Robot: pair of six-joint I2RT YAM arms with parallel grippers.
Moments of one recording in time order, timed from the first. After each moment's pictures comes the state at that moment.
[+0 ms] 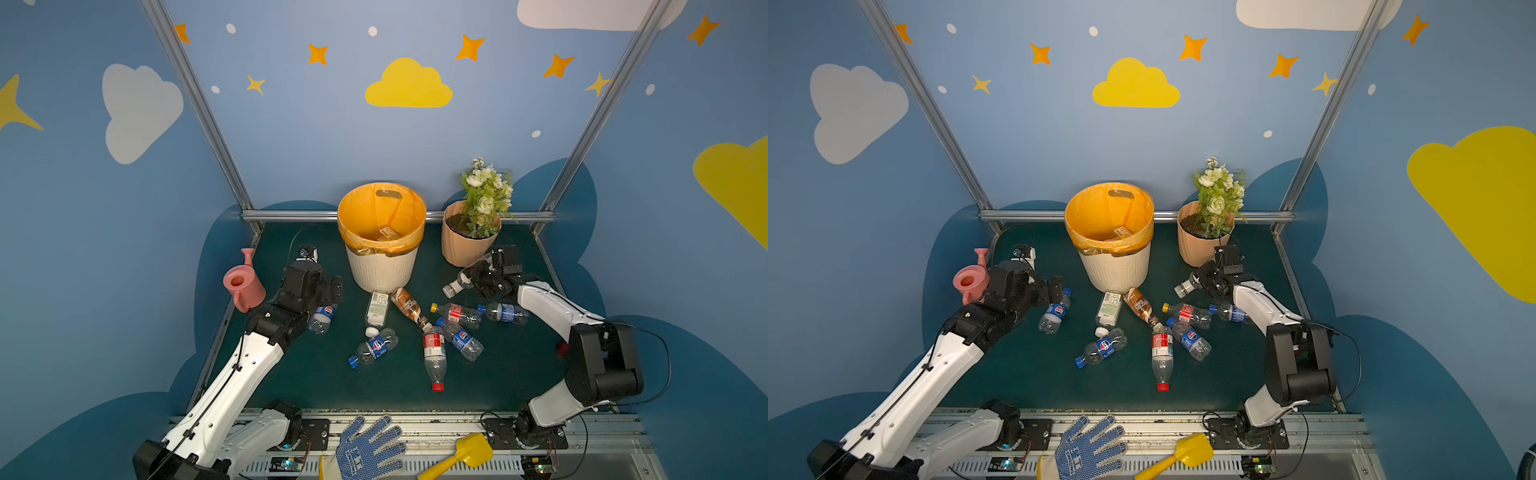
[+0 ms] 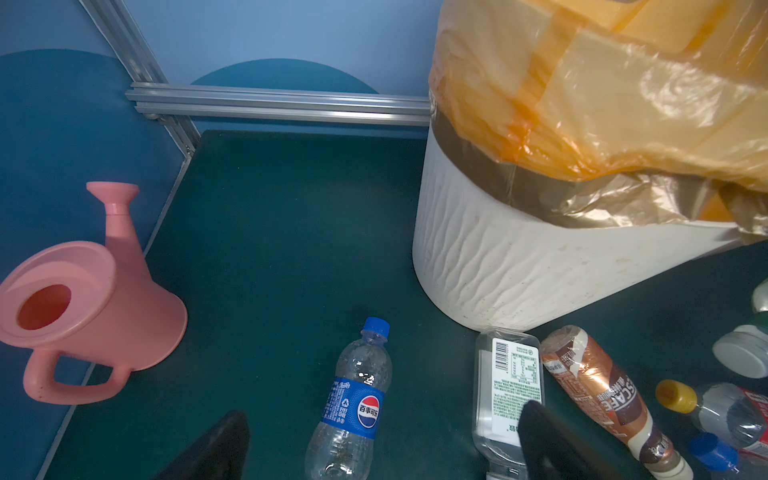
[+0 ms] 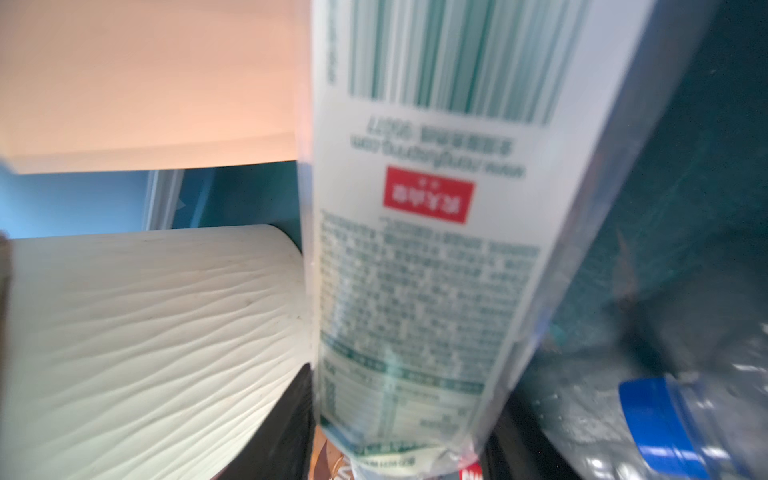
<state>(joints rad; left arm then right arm) -0.36 1.01 0.99 -0.60 -0.30 -0.29 0.22 1.54 1.02 -0.27 -0.15 1.01</state>
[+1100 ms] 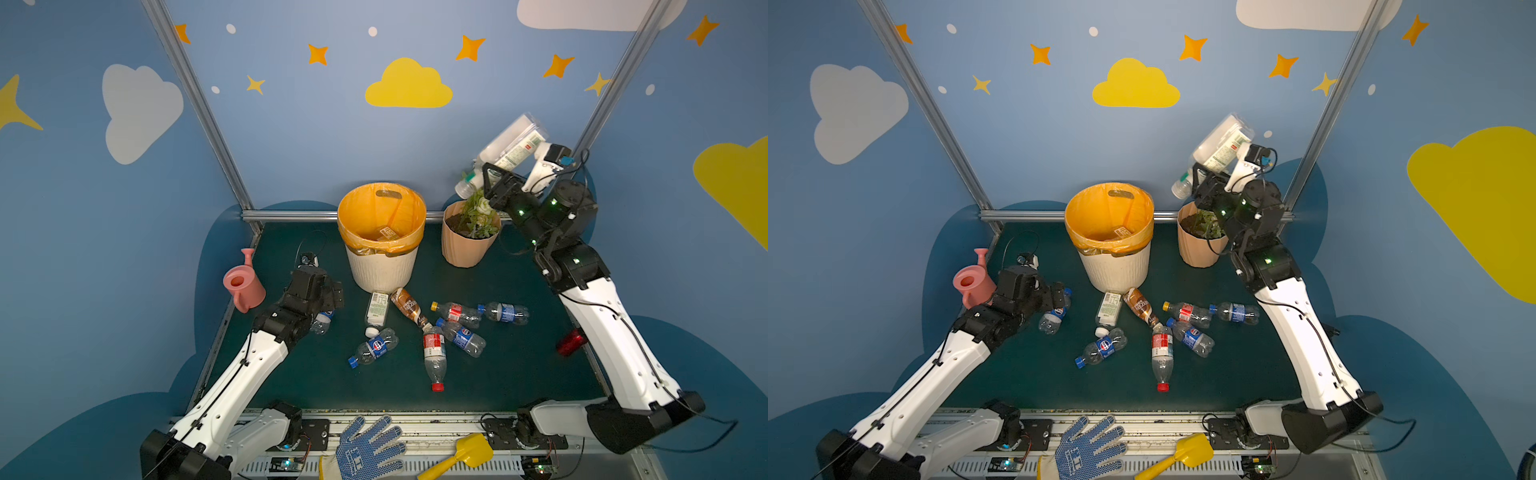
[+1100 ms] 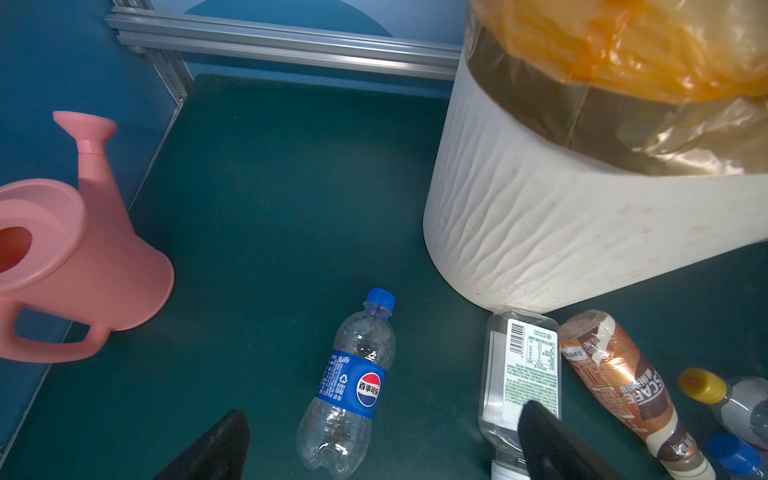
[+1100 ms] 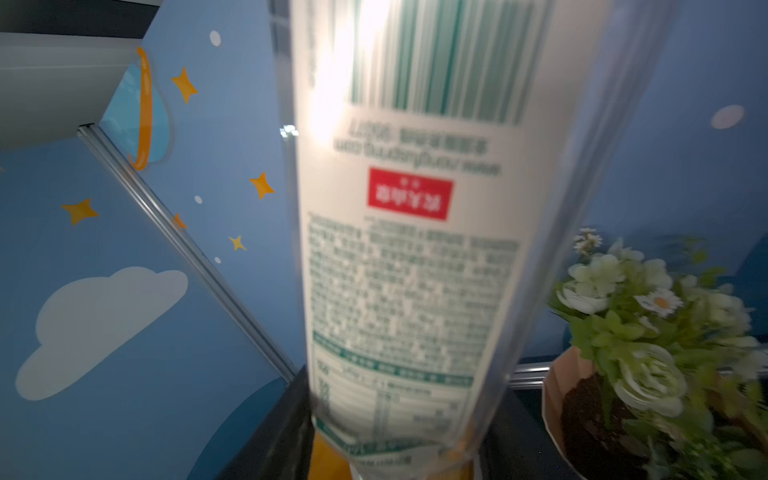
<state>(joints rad) -0.36 1.03 0.92 -0.59 -0.30 -0.36 0.45 1.40 1.69 -0.17 0.03 0.51</state>
